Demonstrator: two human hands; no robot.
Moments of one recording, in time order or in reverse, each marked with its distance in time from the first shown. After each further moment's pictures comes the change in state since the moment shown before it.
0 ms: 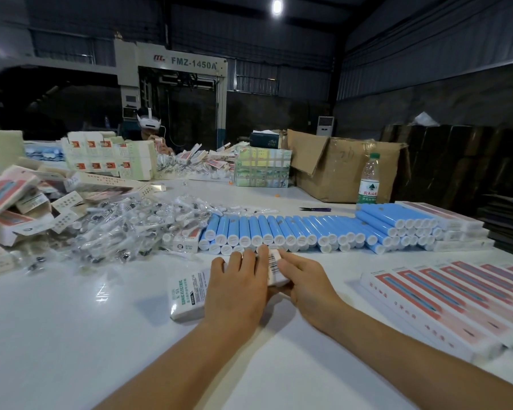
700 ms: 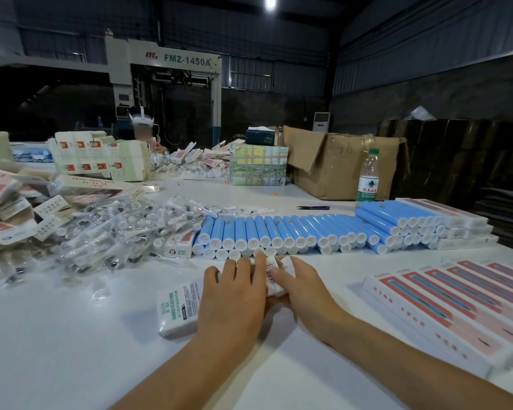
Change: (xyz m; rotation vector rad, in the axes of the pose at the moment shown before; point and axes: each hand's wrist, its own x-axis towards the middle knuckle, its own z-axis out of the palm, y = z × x) left_hand 0.000 0.001 -0.006 -0.026 -0.039 0.003; right_hand 0.005 0.007 -0.001 -0.320 0.053 -0.052
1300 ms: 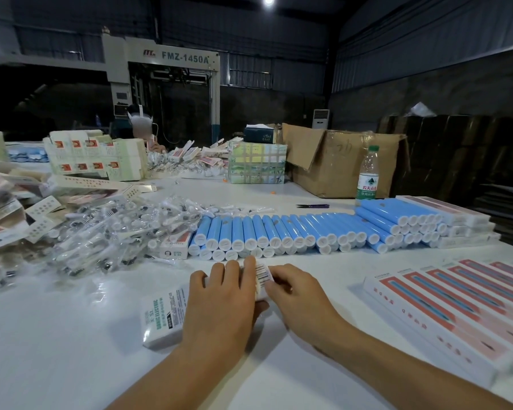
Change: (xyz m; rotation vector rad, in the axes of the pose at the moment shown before) left_hand -0.003 -0.010 0.003 -0.067 0.057 0.020; right_hand -0.015 -0.005 -0.001 -0.488 -0.014 -0.314
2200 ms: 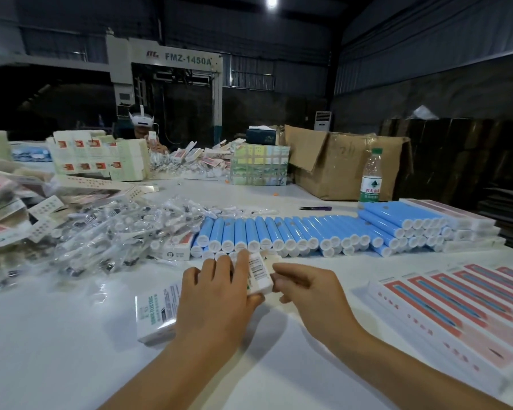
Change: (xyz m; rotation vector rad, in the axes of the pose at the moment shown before) left_hand 0.006 -0.010 0.009 0.056 -0.064 -0.102; right_hand -0.002 0.001 -0.009 0.308 0.129 0.030
